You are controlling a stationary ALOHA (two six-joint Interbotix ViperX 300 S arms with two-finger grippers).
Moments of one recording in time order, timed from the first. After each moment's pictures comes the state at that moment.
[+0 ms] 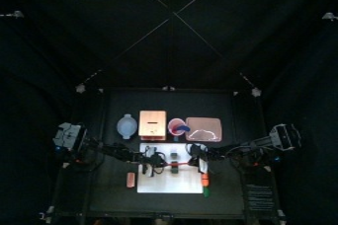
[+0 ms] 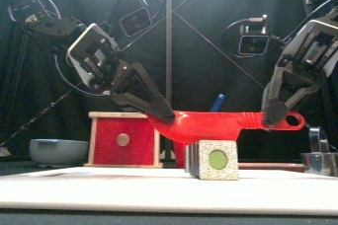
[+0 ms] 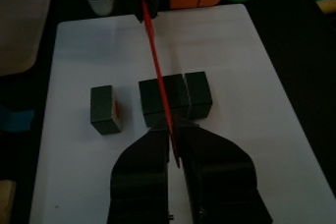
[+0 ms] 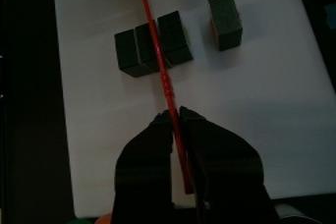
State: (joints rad) left arm -0.21 0.12 0.76 -0.21 -0.38 0.18; right arm 0.10 -0.22 1.00 0.46 -0.04 -0.06
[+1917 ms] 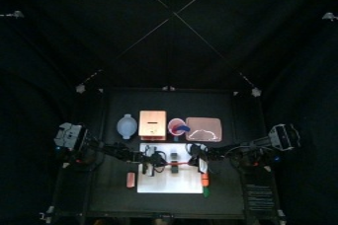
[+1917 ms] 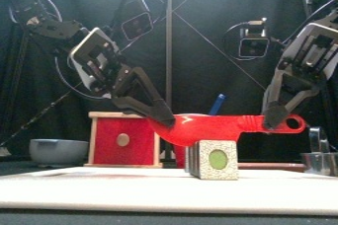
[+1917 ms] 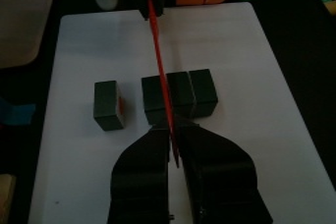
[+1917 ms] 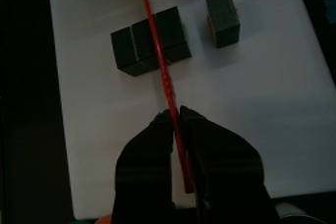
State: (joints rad) left arm -0.20 0.13 0.76 -0.23 -0.38 0.18; right arm 0.10 -0.21 1.00 0.47 -0.04 -0.06
